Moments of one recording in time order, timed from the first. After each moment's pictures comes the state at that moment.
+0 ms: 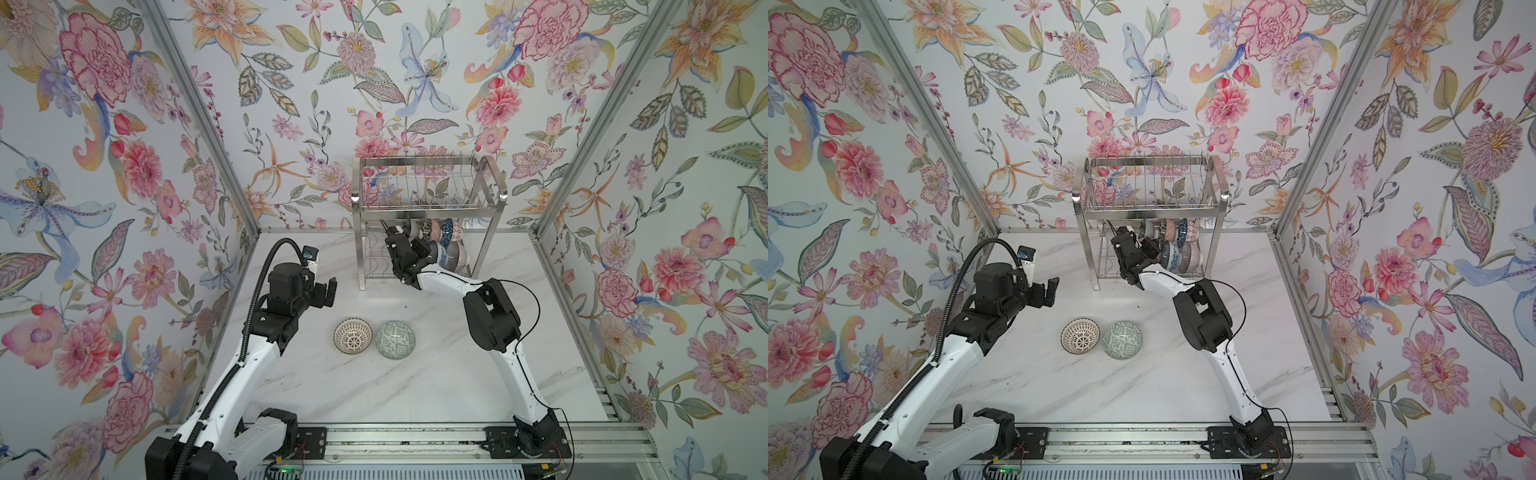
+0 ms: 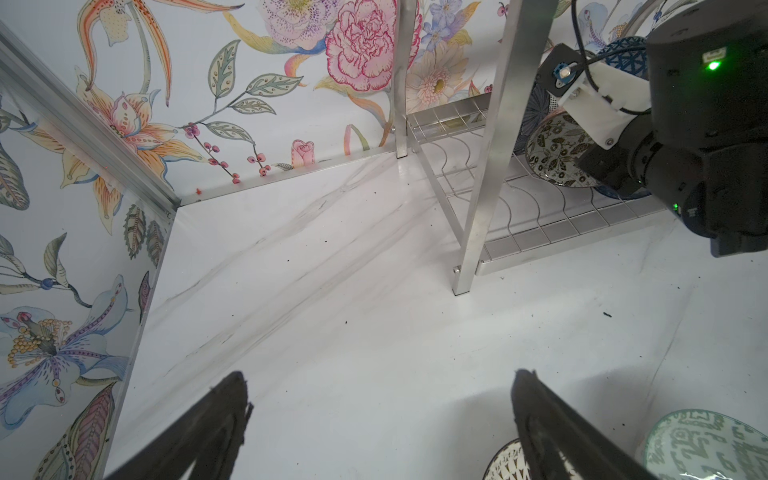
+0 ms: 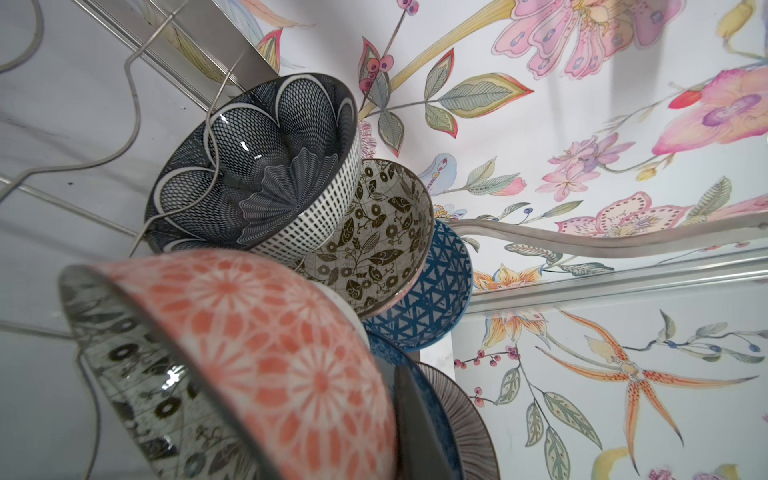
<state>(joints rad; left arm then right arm) -0.23 1.05 0.87 -0.30 -0.05 0.10 0.67 2.38 1.90 -0.07 0.99 -0.57</state>
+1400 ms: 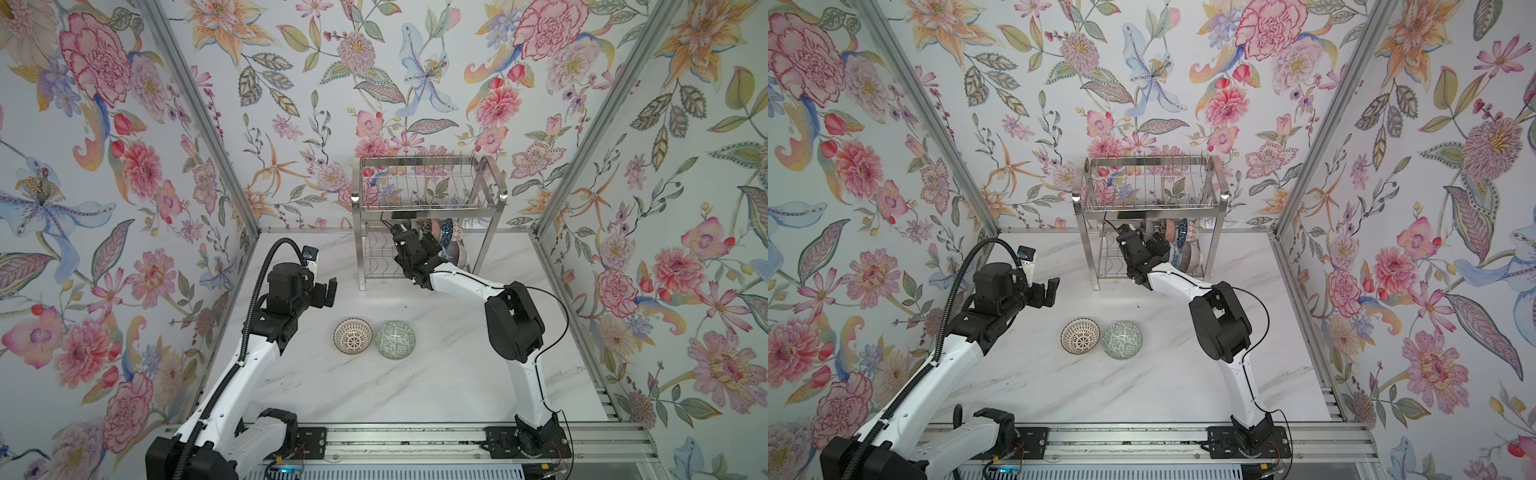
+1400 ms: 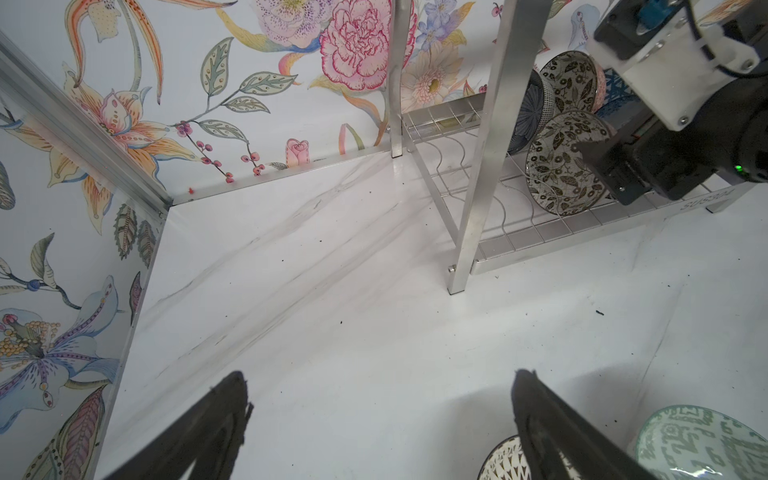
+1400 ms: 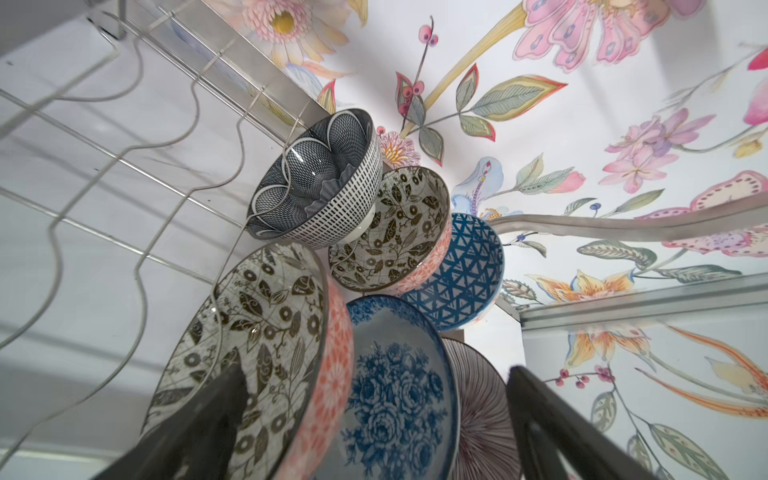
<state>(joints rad) -0.22 1.06 0.87 -0.30 -0.03 0.10 0.68 2.13 1.69 -0.18 0.72 -0.34</state>
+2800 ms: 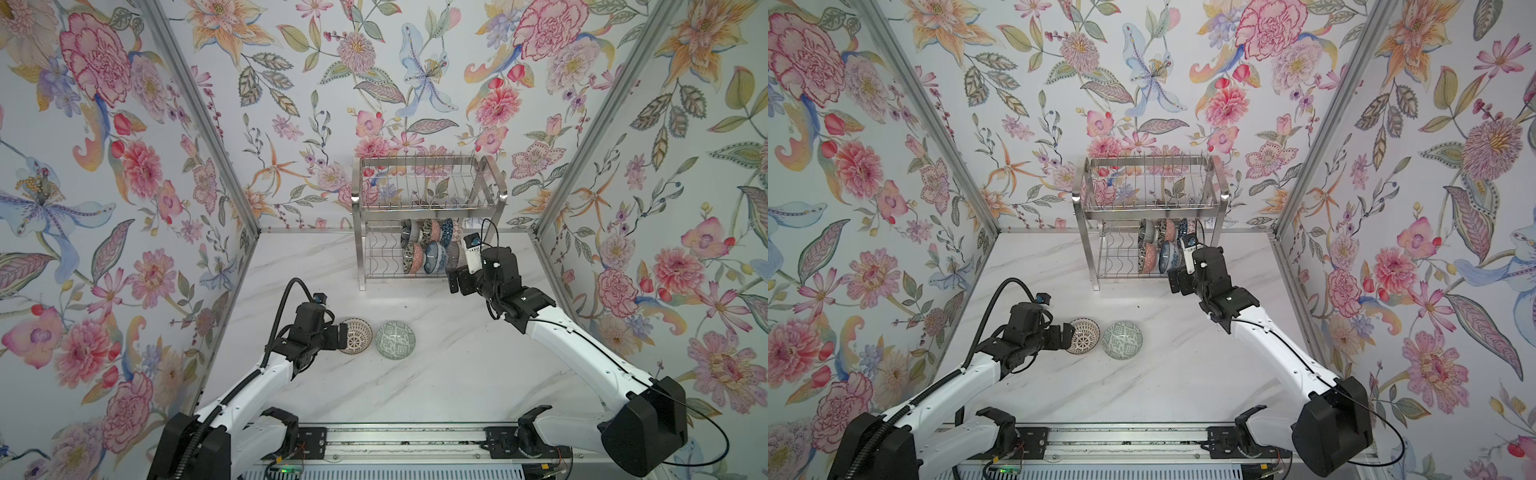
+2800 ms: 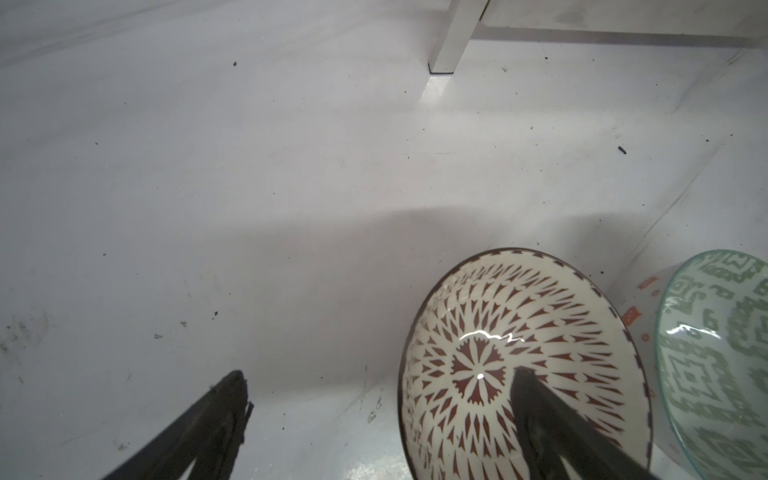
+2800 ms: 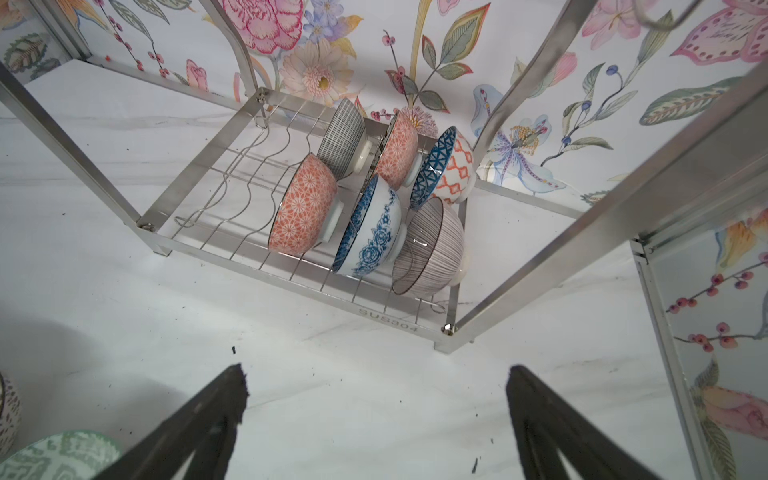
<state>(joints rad) -0.36 1.07 0.51 -0.29 -0.03 -0.27 0.48 1.27 1.07 -0.33 0.19 -0.02</state>
